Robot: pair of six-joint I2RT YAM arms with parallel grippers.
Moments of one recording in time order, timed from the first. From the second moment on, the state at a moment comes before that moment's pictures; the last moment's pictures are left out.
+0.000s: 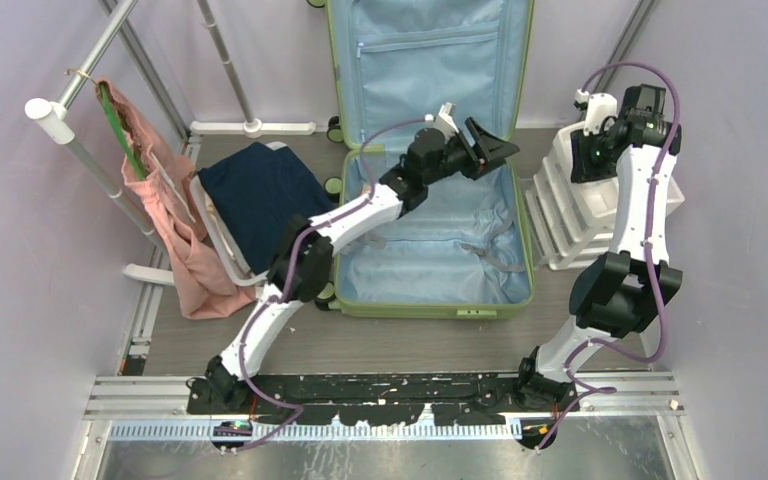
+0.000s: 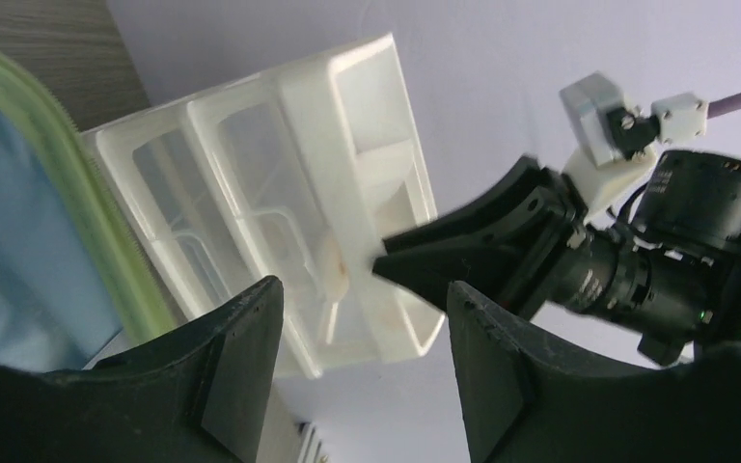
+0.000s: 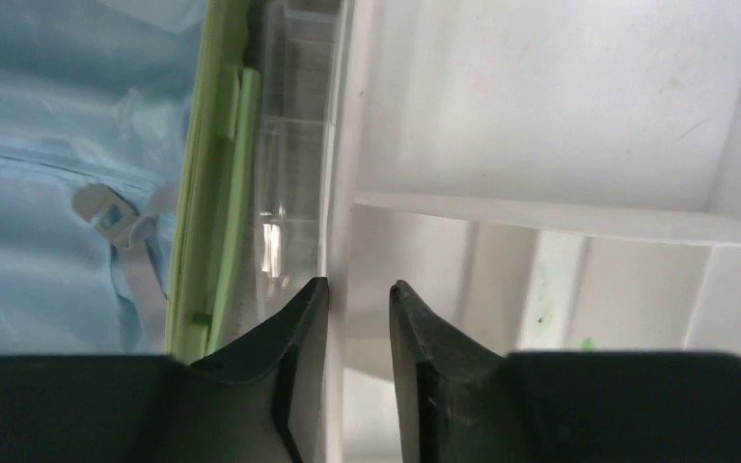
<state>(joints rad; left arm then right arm) -0.81 2.50 2.26 0.33 0.24 -1.30 -0.33 1.70 1.86 -1.12 -0.22 -0.46</state>
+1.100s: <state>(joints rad) -0.59 1.48 1.40 -0.45 0.20 -0.45 -0.29 1.48 1.69 -1.14 -0.76 -0.56</state>
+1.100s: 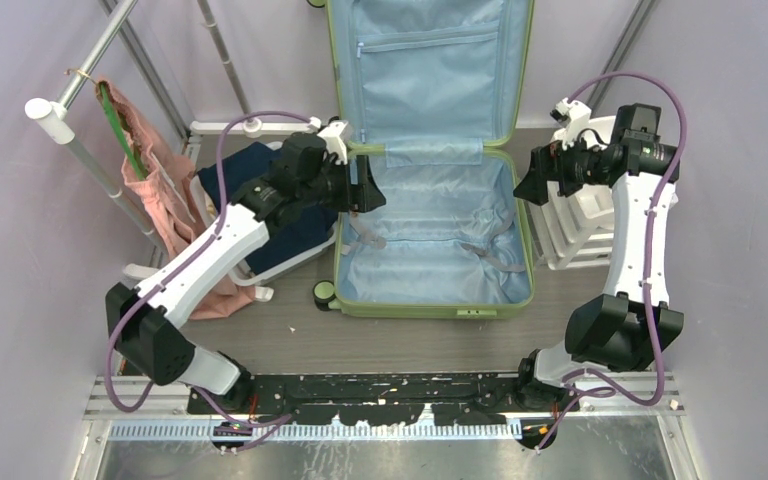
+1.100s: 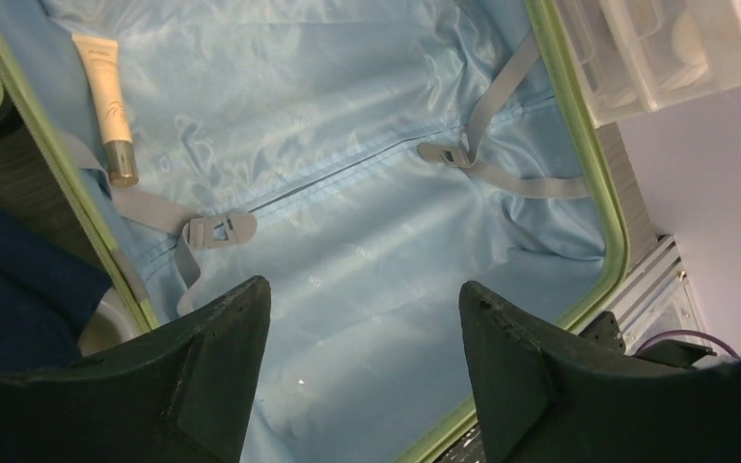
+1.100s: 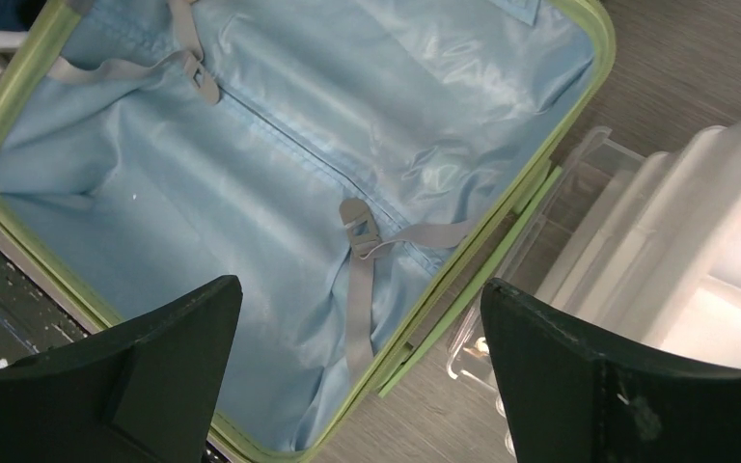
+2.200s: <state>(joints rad) -0.56 1.07 1.09 -0.44 0.02 -0.59 -0.22 1.52 1.65 -1.17 -0.70 -0.72</state>
